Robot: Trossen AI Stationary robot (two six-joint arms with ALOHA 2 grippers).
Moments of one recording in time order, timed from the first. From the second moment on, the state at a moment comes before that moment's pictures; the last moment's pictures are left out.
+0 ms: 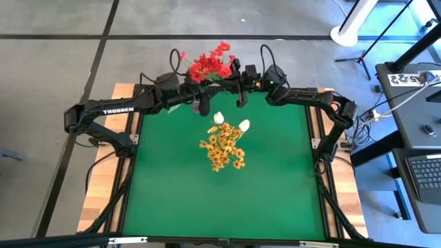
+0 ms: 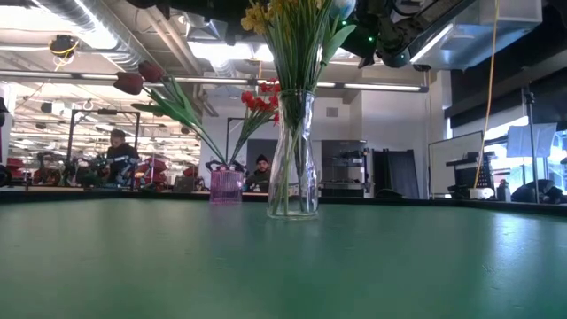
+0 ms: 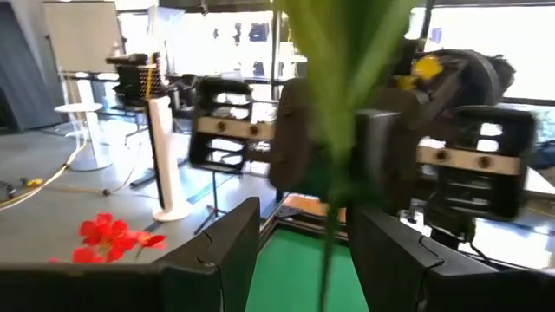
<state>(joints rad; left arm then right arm) 0.36 1.34 1.04 0.29 -0.07 -0.02 -0.49 1.75 1.22 1.03 -0.65 0.23</state>
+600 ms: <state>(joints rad) 0.37 1.34 1.04 0.29 -0.01 -0.07 -0.46 1.75 1.27 1.00 -0.66 0.23</state>
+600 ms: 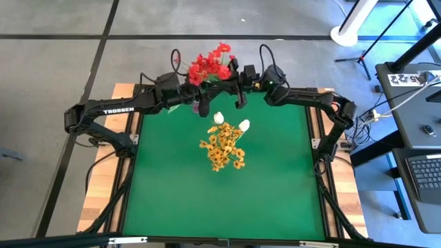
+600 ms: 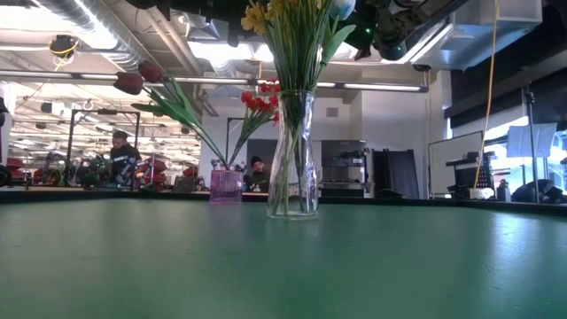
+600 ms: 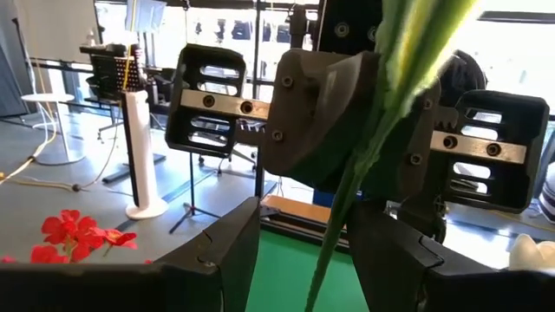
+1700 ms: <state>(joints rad) 0.37 1.23 1.04 0.21 -0.13 -0.02 -0.48 1.72 1.28 0.91 -0.61 0.23</state>
